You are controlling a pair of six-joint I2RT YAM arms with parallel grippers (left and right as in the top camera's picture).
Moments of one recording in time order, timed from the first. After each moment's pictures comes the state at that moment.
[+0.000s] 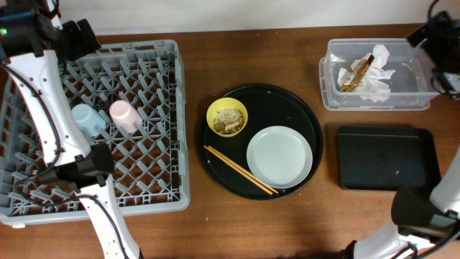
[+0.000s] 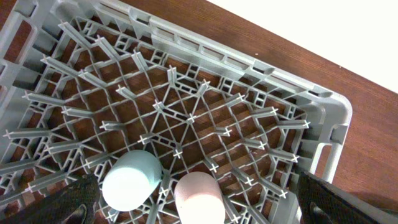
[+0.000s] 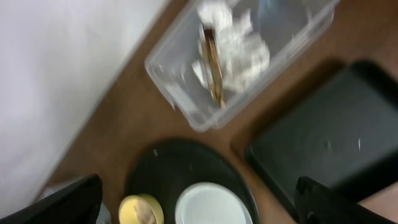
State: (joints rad) left arm 0.22 2.45 3.13 -1.69 -0.01 -0.23; right arm -0.32 1.85 2.47 -1.62 -0.14 0.60
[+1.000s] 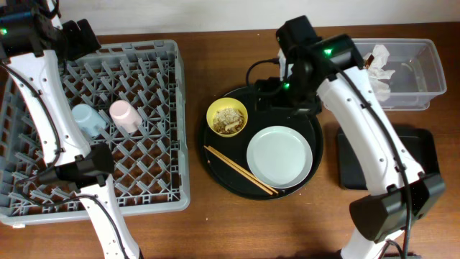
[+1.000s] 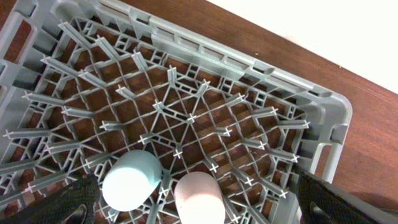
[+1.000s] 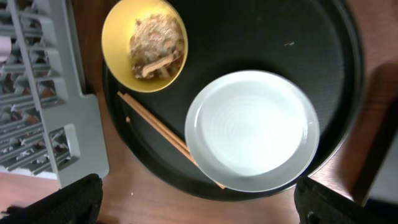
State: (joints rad) left arm 0.22 2.45 3.13 -1.69 -0.01 -0.23; right arm 0.33 1.88 2.03 -1.47 -0.15 0.36
